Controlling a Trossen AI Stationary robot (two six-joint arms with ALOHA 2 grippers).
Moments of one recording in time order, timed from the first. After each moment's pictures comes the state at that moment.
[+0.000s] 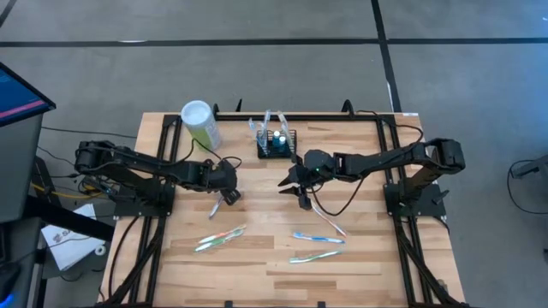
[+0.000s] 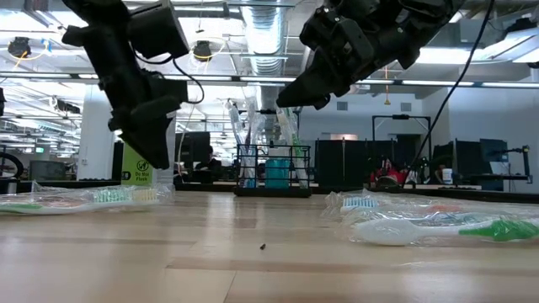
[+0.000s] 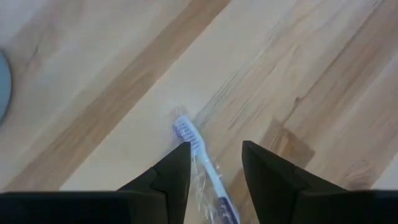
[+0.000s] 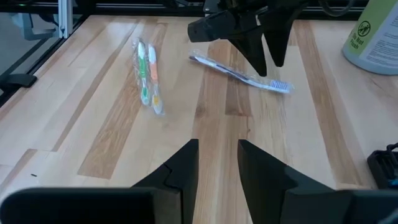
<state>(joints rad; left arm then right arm) 0.00 1.36 0.67 -0.48 -0.40 -0.64 -0.06 1.58 0.87 0.18 -0.21 -0.07</state>
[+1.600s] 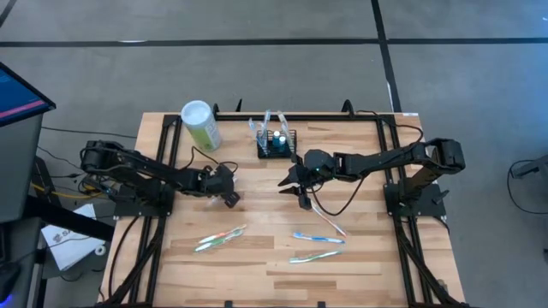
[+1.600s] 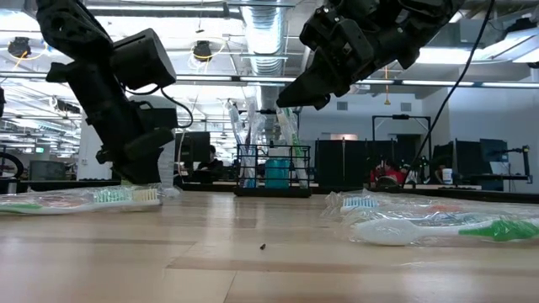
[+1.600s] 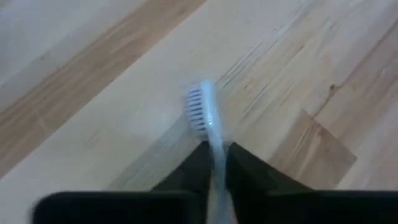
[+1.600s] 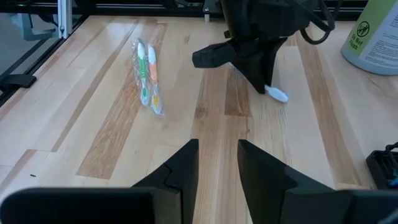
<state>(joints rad) 0.00 1.43 0.47 -0.16 -0.39 -0.72 -0.06 1.58 0.87 0.18 -0.21 -0.07</state>
